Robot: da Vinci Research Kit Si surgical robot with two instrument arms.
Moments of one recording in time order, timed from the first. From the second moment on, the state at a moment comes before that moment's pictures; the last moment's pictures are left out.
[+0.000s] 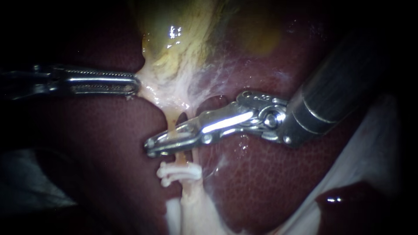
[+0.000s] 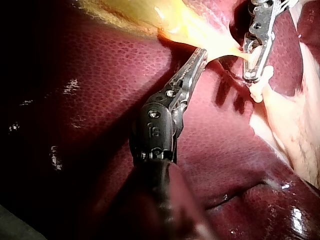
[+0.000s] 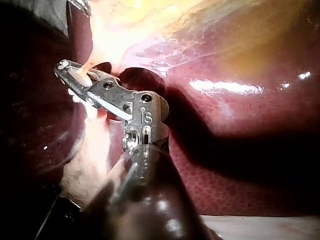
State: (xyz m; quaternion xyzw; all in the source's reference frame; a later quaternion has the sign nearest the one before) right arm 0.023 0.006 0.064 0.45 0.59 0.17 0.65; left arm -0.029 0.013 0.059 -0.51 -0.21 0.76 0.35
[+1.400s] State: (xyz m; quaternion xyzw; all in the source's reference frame) right arm 0.023 0.005 0.072 0.39 0.49 0.31 0.71; left arm -0.030 0.012 0.059 -0.51 -0.21 0.76 0.35
